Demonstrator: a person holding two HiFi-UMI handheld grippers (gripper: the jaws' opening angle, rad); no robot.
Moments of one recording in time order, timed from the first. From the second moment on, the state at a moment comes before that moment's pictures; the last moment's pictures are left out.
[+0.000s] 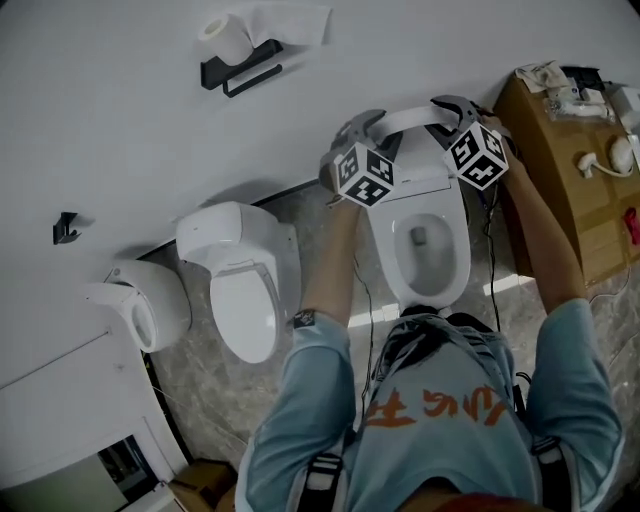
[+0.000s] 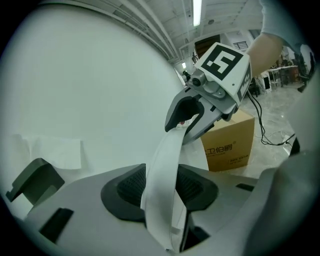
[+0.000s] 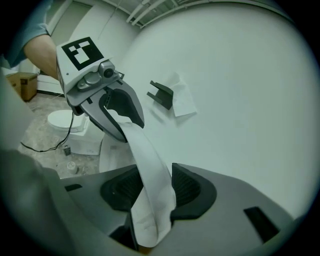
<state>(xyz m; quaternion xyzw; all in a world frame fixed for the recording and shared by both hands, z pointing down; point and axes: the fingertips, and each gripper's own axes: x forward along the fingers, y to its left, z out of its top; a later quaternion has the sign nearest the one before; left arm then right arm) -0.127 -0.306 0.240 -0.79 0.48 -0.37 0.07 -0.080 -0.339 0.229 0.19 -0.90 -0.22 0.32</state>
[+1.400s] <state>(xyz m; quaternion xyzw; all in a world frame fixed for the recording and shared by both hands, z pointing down) 0.014 -0.006 0.399 -0.76 0.36 -0.54 0.00 0.060 -0.029 0.394 -0.08 -0.86 -0.28 0.43</state>
